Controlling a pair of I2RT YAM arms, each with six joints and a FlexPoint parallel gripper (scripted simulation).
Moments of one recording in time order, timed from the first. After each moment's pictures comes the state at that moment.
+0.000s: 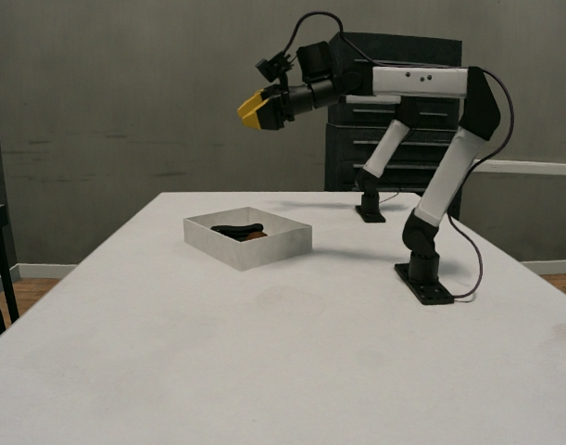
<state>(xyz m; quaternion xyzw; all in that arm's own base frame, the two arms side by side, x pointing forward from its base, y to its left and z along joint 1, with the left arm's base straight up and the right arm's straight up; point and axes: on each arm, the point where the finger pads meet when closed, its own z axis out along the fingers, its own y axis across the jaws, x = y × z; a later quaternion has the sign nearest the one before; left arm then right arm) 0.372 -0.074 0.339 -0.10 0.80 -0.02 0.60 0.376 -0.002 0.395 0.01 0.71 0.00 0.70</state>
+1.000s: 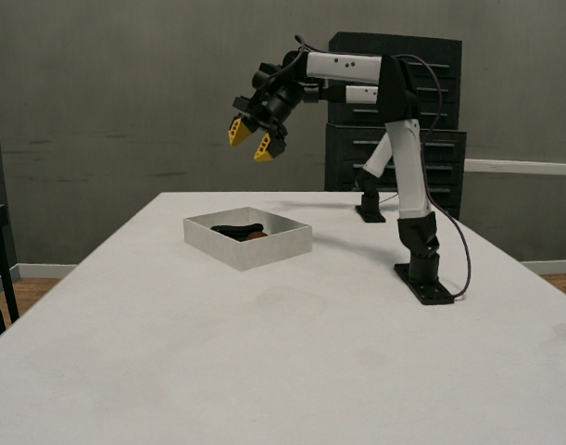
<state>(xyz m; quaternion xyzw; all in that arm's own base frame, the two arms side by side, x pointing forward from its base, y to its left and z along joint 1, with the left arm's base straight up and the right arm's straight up) 0.373 -0.177 0.261 -0.40 0.85 -0.02 0.35 0.376 -0.002 0.395 0.01 0.71 0.00 0.70</state>
